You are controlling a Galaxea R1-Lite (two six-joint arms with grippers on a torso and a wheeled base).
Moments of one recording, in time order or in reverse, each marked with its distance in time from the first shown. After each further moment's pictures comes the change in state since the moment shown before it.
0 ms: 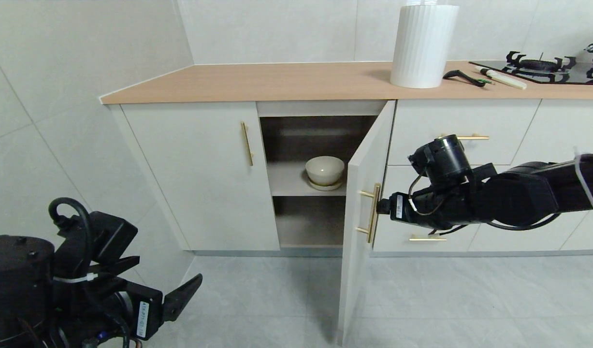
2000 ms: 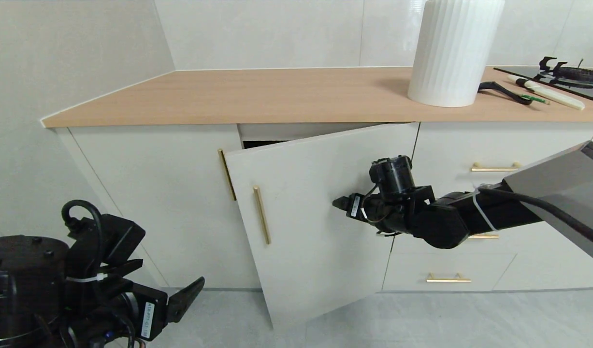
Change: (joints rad) left arm 0.003 0.028 0.000 0.002 -0.002 0.000; right arm 0.079 0.237 -0.085 -0.364 -0.053 0.121
